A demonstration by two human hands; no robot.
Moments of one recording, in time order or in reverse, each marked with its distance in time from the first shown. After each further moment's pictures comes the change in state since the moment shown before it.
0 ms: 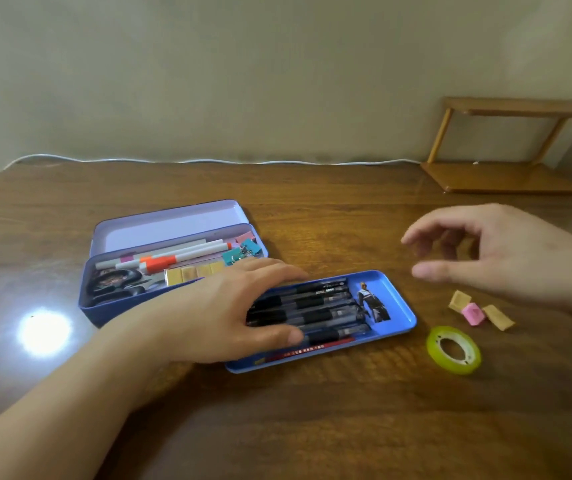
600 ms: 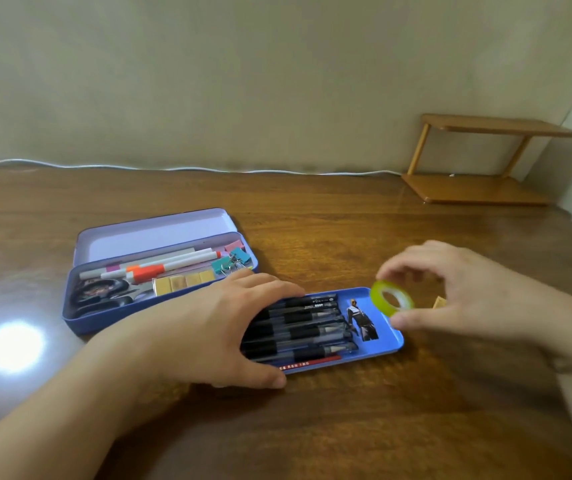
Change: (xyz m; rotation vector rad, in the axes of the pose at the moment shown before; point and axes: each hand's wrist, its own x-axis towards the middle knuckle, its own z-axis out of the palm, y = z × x) left_hand -0.002 0.002 0.001 0.056 -0.088 0.056; right_hand -0.005 0.019 0.022 -0.151 -0.112 -0.090
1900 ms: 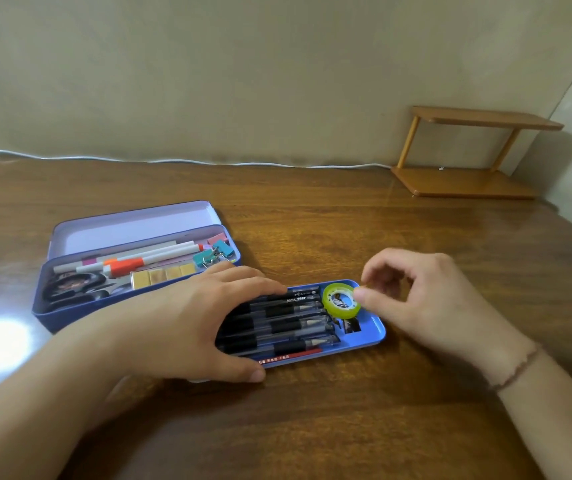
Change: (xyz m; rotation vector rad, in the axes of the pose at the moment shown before) left_hand 0.001 -0.005 0.002 0.014 -0.010 0.020; right_hand -0.003 -0.014 0.037 0.172 0.352 0.103
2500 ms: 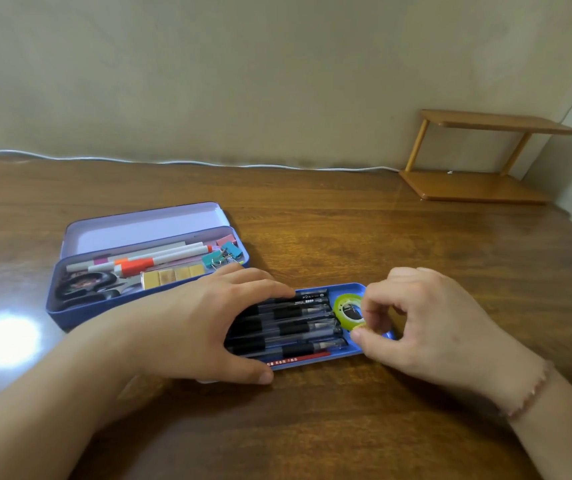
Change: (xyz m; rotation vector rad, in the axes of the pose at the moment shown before) left_hand 0.000 0.001 -0.001 -0.001 -0.013 -0.007; right_hand -0.010 -0.014 0.006 -0.294 -0.103 -0.143
